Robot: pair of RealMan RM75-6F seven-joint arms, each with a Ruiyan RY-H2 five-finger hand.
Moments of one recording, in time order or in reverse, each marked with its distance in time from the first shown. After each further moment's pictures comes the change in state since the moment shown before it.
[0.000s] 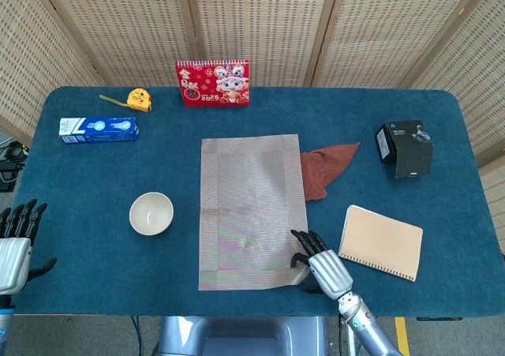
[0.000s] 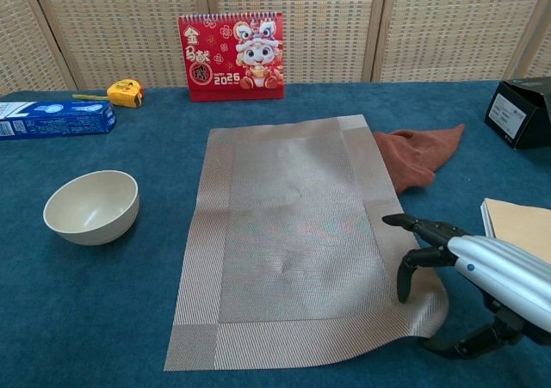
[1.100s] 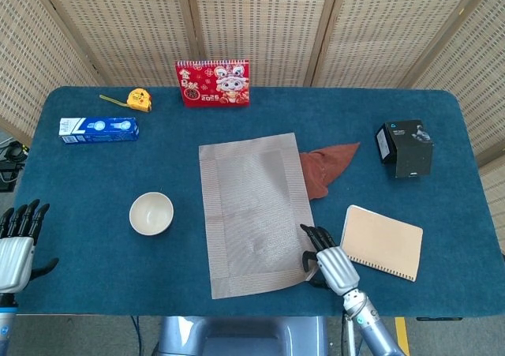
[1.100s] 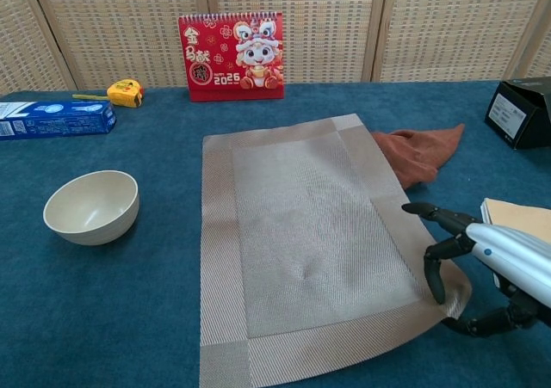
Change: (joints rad) left arm 0.003 -0.010 -0.017 0.006 -0.003 -0.029 0.009; right arm -0.006 0.028 0.017 -0.028 0.055 0.012 0.003
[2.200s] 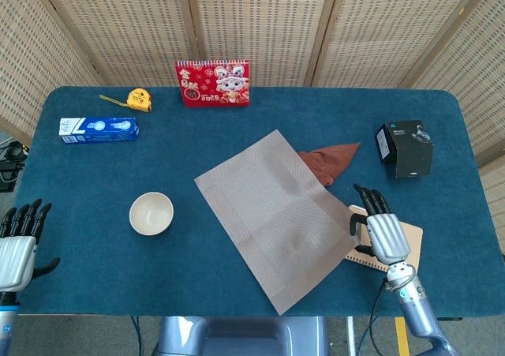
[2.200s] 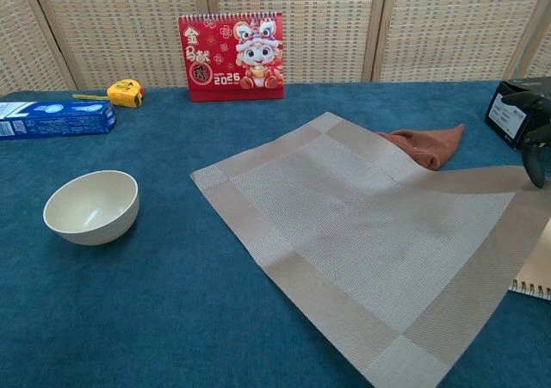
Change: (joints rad) left arm -0.001 -0.005 -0.008 0.000 -0.003 -0.017 0.011; right arm 0.023 0.272 0.151 -0.160 0.130 0.021 -0.049
